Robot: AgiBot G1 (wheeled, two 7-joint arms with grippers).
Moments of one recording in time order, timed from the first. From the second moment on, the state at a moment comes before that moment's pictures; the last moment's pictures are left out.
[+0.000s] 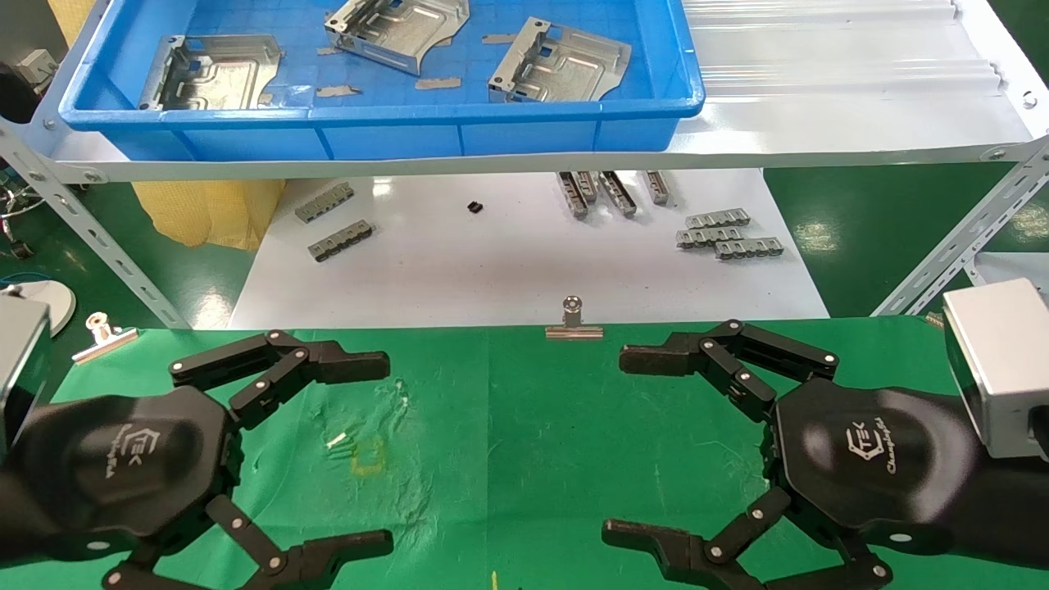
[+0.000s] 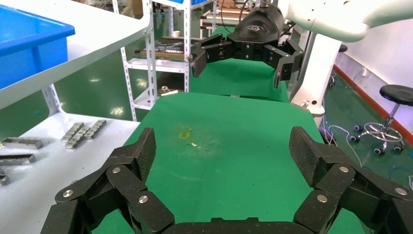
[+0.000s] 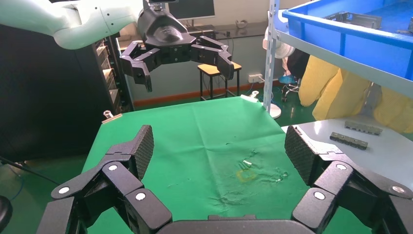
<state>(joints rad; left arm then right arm) -1.08 0.61 0.28 -1.28 0.73 1.49 -0.19 1.09 -0.58 -0.36 1.26 -0.68 -1.47 0.14</state>
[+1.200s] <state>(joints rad) -1.08 0.61 0.28 -1.28 0.73 1.49 -0.19 1.09 -0.58 -0.36 1.26 -0.68 -1.47 0.14</state>
